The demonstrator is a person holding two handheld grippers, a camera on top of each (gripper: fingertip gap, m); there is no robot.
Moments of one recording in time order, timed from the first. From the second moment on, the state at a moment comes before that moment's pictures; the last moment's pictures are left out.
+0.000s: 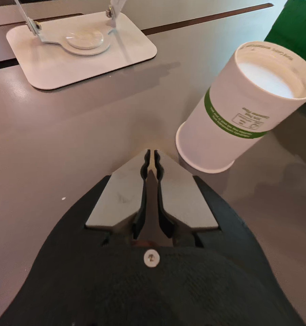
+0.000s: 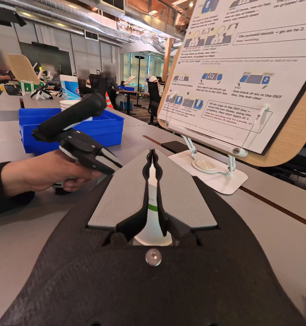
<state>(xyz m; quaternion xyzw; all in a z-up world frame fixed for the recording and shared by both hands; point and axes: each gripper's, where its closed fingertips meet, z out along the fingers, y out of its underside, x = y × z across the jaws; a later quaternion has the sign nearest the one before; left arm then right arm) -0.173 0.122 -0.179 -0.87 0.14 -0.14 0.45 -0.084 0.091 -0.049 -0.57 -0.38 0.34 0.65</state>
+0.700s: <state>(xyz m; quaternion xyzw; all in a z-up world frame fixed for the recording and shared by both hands) -0.073 0.117 -0.189 -0.87 0.22 -0.15 0.41 -0.086 0.074 -0.035 -0.55 -0.38 0.33 0.67</state>
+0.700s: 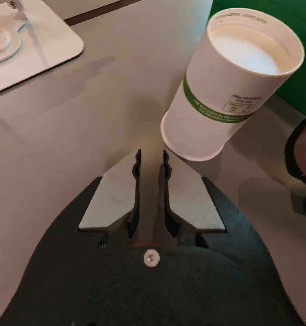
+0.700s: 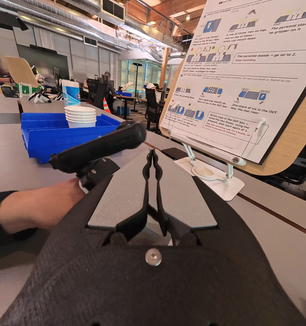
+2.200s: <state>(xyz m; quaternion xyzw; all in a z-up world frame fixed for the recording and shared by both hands) -0.450 0.046 -0.055 -0.94 0.06 0.17 0.30 -0.134 0.056 -0.106 -0.59 -0.49 0.31 0.56</state>
